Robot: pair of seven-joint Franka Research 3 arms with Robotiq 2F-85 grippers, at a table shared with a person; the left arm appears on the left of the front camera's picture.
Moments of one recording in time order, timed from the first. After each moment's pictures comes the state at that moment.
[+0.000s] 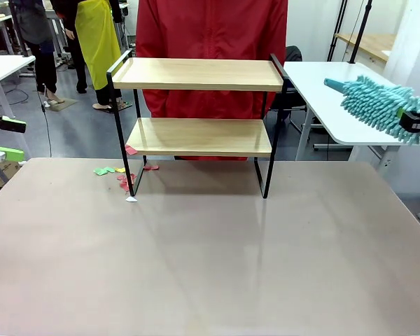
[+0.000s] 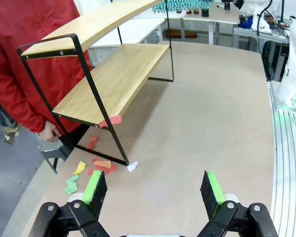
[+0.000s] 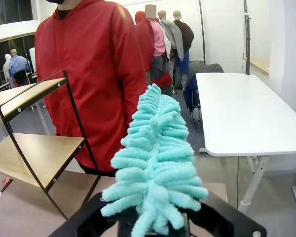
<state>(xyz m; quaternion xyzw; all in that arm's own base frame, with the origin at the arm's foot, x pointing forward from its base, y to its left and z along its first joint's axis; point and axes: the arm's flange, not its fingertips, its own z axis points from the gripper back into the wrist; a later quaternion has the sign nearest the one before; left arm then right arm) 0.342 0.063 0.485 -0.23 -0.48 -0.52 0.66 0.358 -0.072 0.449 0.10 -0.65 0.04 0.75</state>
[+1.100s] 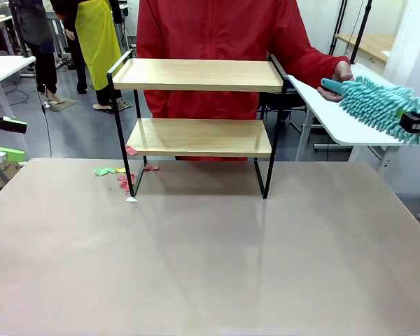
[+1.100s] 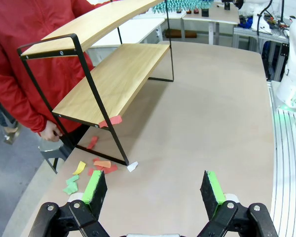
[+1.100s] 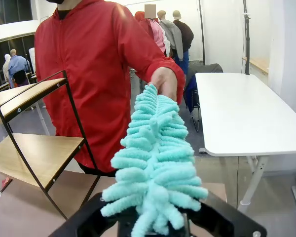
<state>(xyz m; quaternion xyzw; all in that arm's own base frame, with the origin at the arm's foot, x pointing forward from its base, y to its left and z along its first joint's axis) 0.342 0.063 0.485 -0.23 -0.48 -0.52 0.66 0.358 -0.073 0.449 0.10 -0.65 0.04 0.75</state>
